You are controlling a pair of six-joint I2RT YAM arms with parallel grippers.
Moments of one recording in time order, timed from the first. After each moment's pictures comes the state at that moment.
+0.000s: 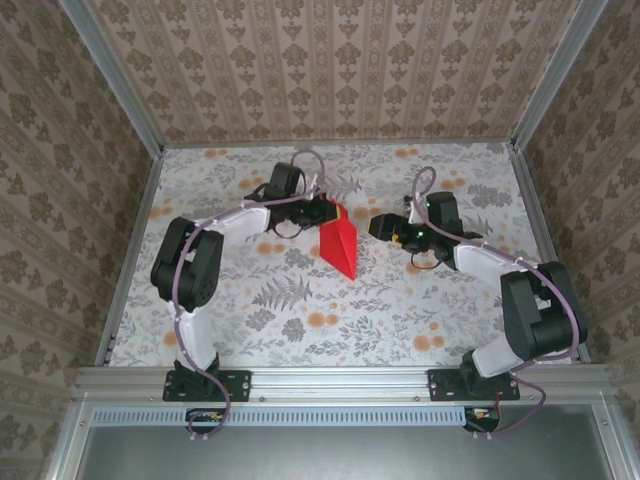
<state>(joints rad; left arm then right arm) -0.50 1.88 1.35 -0.14 0.70 -0.64 0.18 1.50 0.76 0.11 -0.71 0.62</state>
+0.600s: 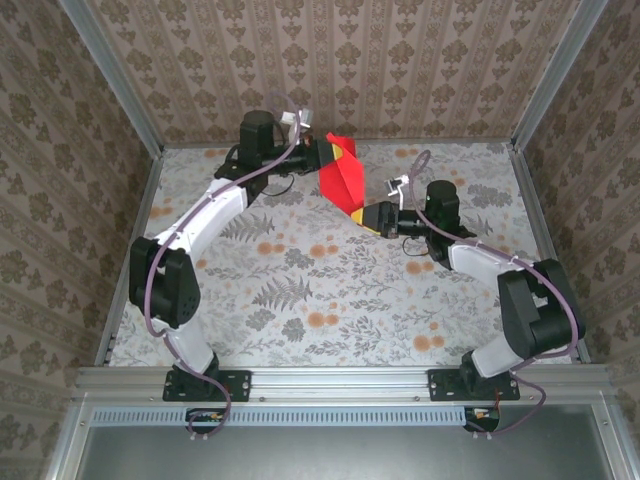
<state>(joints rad) -0.46 1.76 1.55 -0.04 0.84 -0.73 0.25 1.54 0.79 0.56 -1.06 0.88</state>
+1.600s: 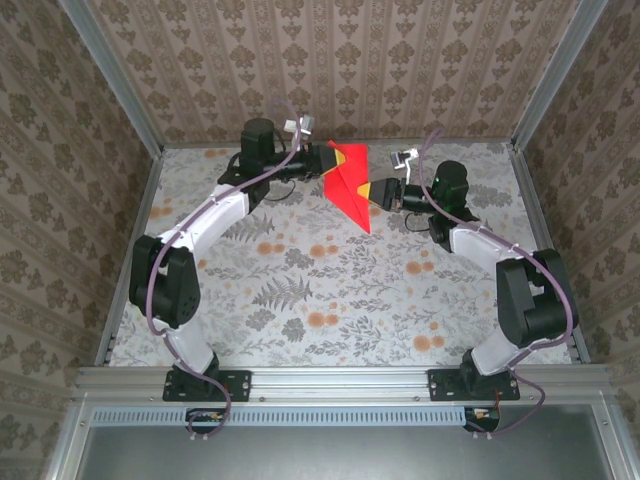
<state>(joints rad) -0.46 1.76 1.46 0.08 0.91 -0.83 0.19 1.59 0.93 0.66 -1.08 1.00</state>
